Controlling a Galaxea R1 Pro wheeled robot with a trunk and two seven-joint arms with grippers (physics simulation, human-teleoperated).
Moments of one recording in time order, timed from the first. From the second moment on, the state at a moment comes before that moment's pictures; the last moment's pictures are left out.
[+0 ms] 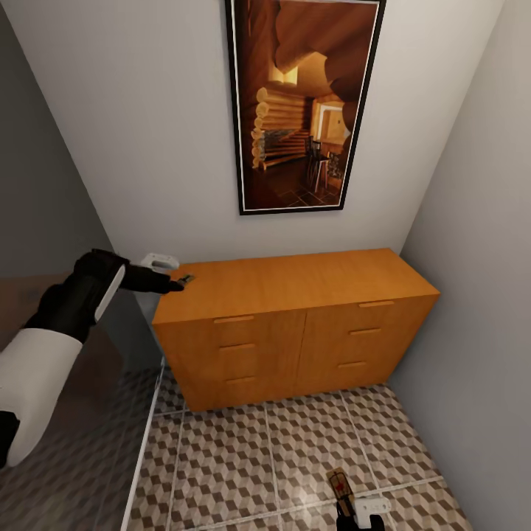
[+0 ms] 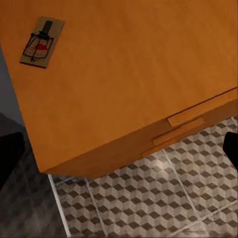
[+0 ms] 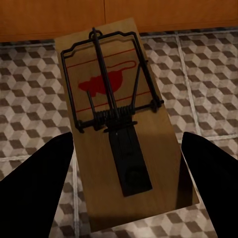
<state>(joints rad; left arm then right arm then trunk) -1.16 0.29 -0.24 -0.96 0.01 1.01 -0.48 -0.41 0.04 0.50 -0.02 -0.41 -0.56 -0.08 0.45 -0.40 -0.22</state>
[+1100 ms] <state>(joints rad) -1.16 0.29 -0.33 -0.97 0.01 1.01 -0.48 -0.41 0.05 0.50 -0.02 -0.41 -0.56 -0.08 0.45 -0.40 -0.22</state>
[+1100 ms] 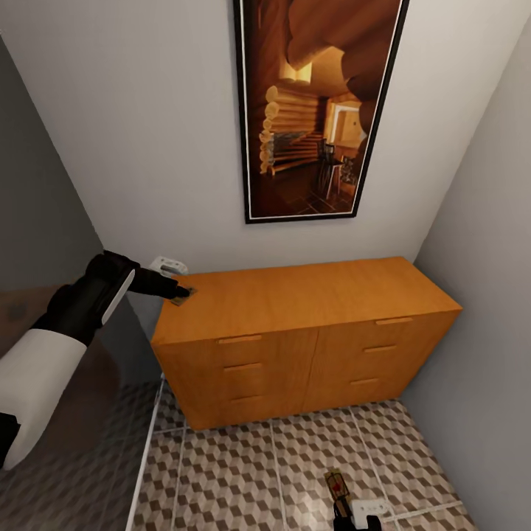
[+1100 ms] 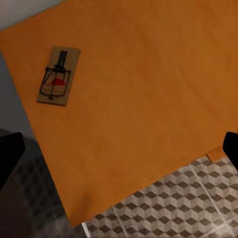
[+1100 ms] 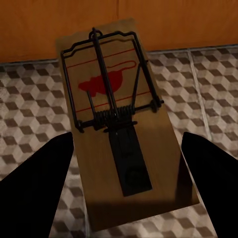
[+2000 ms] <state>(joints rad) -1.15 0.29 -0.34 -0.95 0.01 0.99 -0.48 -0.41 0.05 0.50 -0.02 -0.41 -0.56 -0.08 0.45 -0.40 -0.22</state>
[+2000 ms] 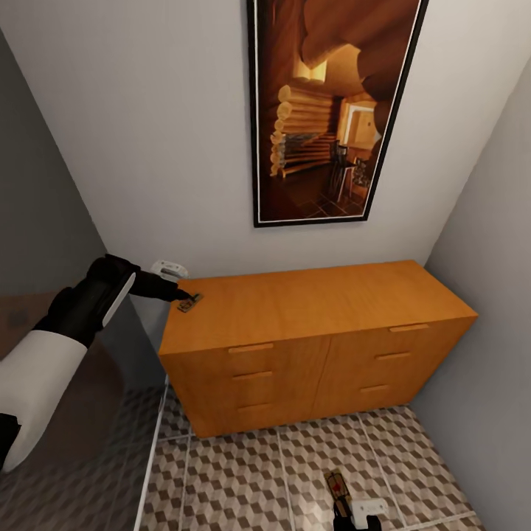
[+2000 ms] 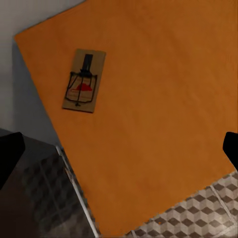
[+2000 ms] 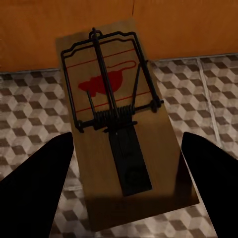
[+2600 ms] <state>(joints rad) -1.15 0.29 -0.38 -0.85 0.01 0.94 -0.48 -0.41 0.05 0.50 -0.02 -0.41 -0.56 -0.08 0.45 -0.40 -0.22</state>
